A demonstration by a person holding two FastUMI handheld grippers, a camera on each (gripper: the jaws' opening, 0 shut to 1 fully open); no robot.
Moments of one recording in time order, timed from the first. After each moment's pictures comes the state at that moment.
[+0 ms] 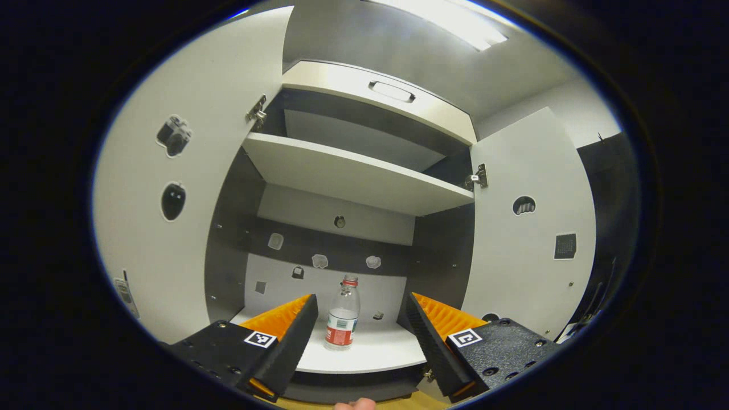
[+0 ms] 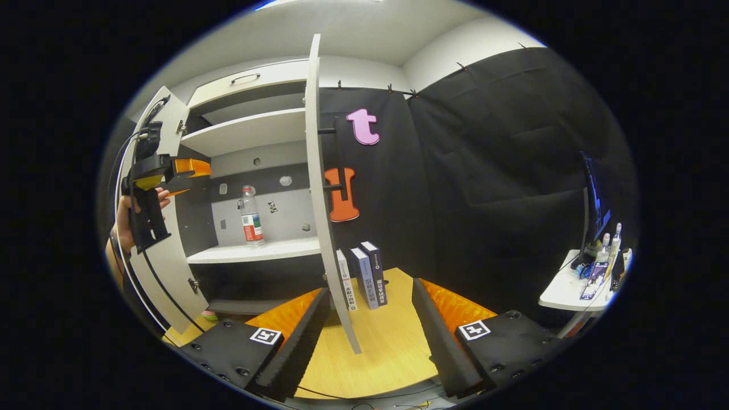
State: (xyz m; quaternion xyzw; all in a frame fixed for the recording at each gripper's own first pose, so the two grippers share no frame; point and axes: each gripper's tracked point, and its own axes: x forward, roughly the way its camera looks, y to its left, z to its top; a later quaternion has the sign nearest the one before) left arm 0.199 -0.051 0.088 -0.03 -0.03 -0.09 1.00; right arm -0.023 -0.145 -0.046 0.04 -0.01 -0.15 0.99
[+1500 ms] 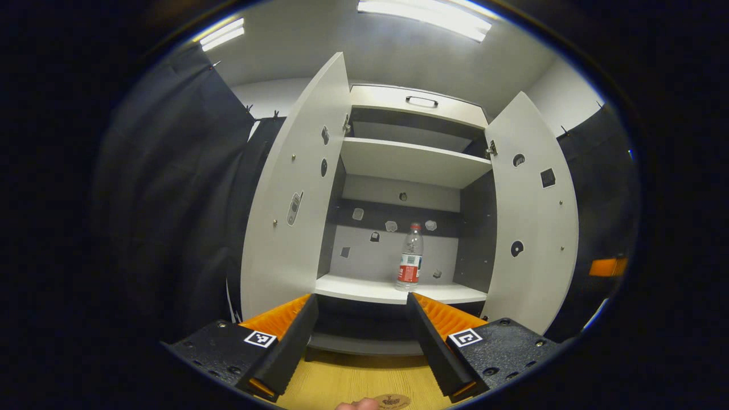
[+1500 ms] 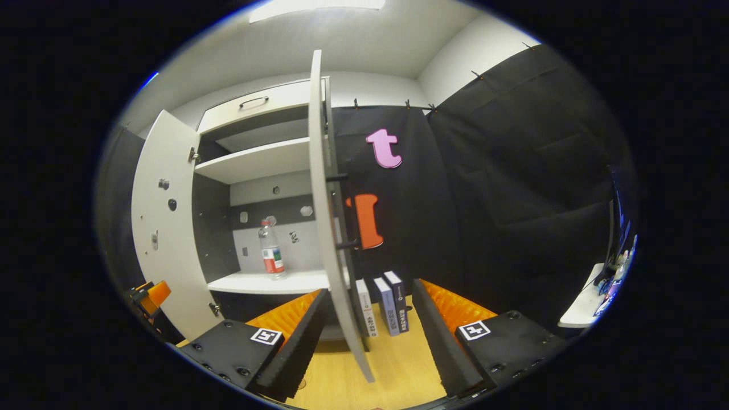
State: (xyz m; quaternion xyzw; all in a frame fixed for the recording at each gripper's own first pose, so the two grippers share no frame) left arm 0.021 0.035 -0.011 0.02 -0.03 0.05 1.00; right arm 0.013 -0.174 0.050 0.05 -0.07 -0.09 0.99
